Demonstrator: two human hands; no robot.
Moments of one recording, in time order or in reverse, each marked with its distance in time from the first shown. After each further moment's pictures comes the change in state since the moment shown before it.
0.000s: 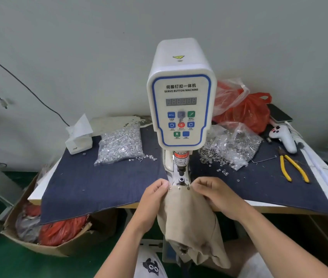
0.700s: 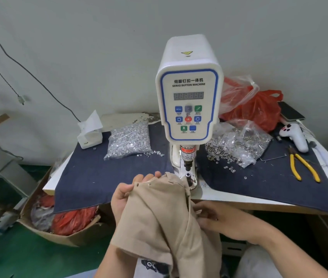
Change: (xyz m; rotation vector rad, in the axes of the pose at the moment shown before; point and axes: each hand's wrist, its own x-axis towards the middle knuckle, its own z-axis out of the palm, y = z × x) left_hand -0.044 0.020 -0.020 -1.218 -0.054 0.150; right_hand -0.048 0.012 0.011 -0.521 -0.280 0.063
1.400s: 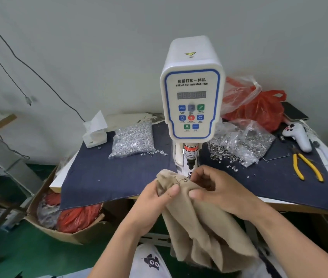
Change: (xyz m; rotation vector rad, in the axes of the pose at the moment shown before) left_hand -0.008 -0.002 0.013 1.141 -0.041 -0.200; right_hand 0.008 -0.065 -0.019 0.285 0.238 -0.254
